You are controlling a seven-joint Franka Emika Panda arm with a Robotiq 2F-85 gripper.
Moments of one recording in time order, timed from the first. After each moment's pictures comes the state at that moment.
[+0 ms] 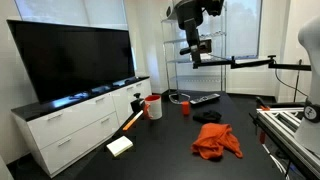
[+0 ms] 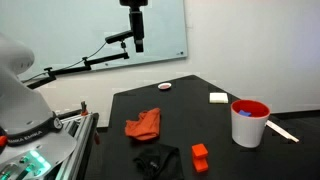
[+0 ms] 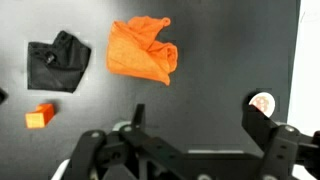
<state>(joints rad) -0.01 -0.46 -0.14 -2.46 0.13 1.89 -0.07</state>
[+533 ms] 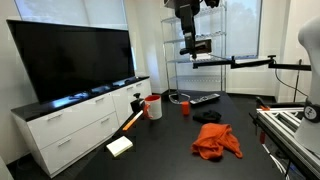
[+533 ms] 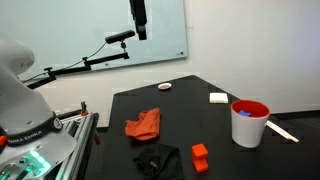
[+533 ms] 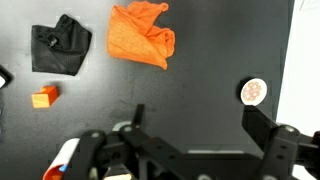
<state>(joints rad) -0.01 -0.48 -0.14 -2.41 0.13 1.88 -0.07</state>
